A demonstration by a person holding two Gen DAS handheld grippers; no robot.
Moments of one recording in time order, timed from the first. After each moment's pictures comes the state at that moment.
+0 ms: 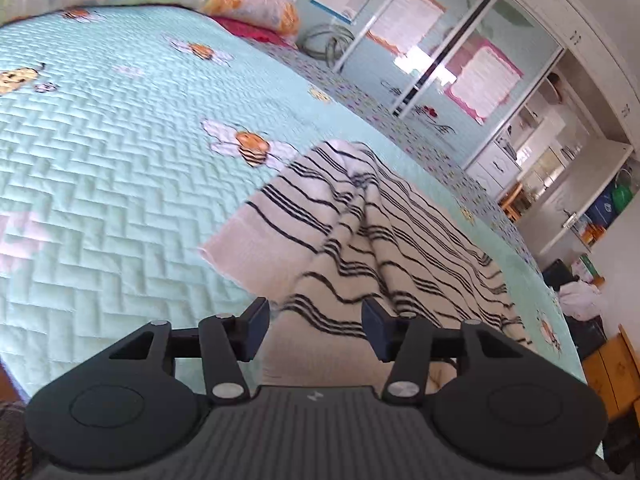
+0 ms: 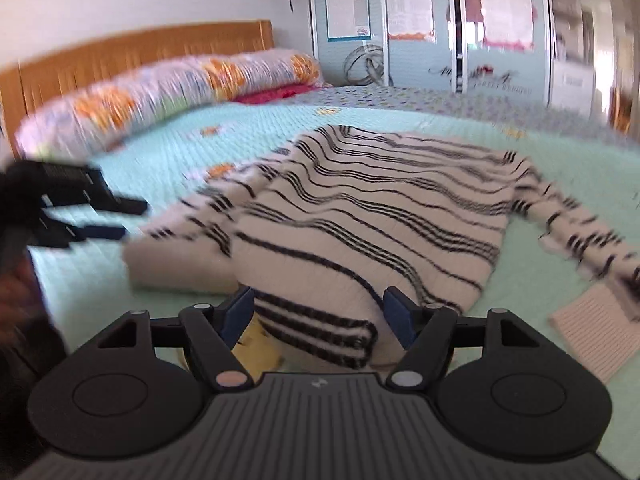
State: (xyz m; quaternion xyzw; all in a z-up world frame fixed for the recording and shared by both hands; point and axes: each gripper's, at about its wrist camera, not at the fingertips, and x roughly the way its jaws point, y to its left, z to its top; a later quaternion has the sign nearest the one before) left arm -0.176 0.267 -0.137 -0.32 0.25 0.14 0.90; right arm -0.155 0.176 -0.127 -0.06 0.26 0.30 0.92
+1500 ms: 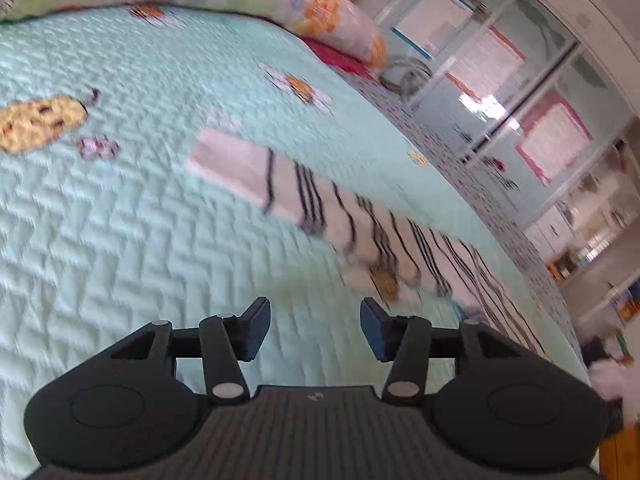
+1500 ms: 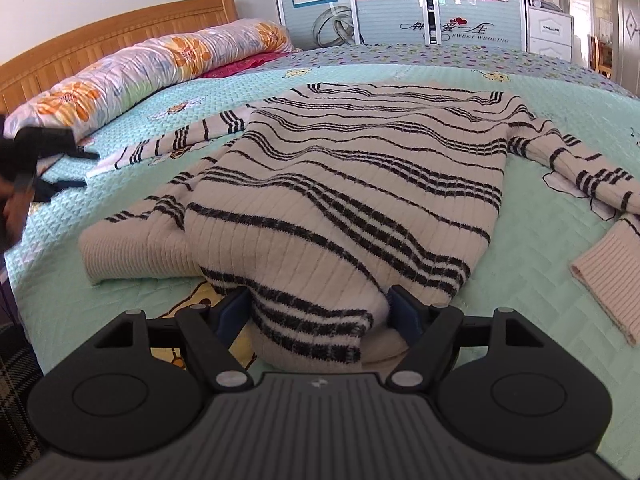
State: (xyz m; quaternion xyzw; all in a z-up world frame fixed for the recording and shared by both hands) left arm -0.146 0.393 -0.144 -0.37 0.25 0.16 0.88; right arm -0.123 0.181 -0.156 0.00 0.33 0.28 0.90
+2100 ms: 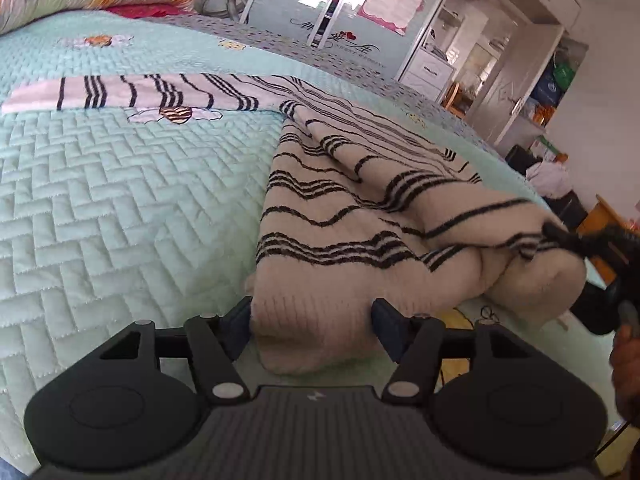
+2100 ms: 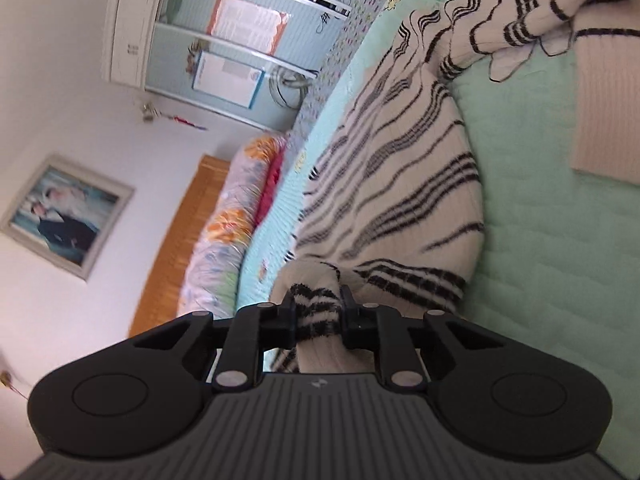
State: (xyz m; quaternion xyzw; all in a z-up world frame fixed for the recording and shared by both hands) left arm -0.142 0.242 -0.165 -0.20 0.33 -0.01 0.92; right arm -0.062 0.088 -0.162 0.49 0.34 0.29 0.75
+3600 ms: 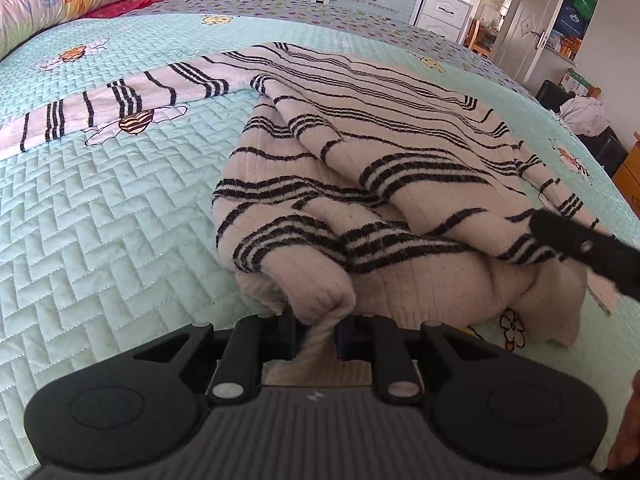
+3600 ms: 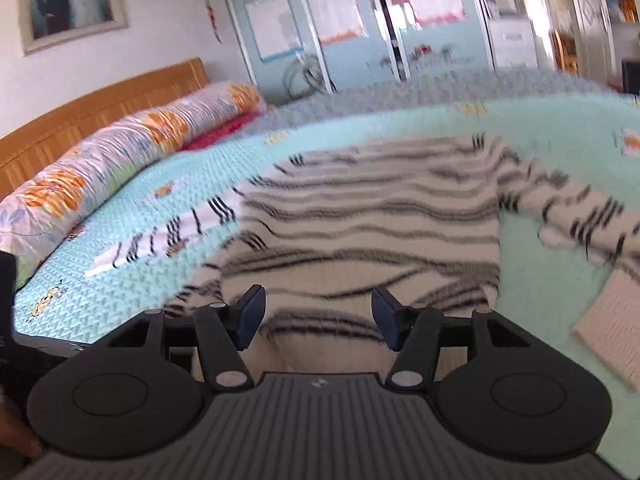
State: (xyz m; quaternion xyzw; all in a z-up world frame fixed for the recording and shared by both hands) left arm -0.084 0.204 -0.157 -0.12 0.41 0.03 0.90; right arm -0.109 0.201 -0.107 0.07 0.26 0.25 0.93
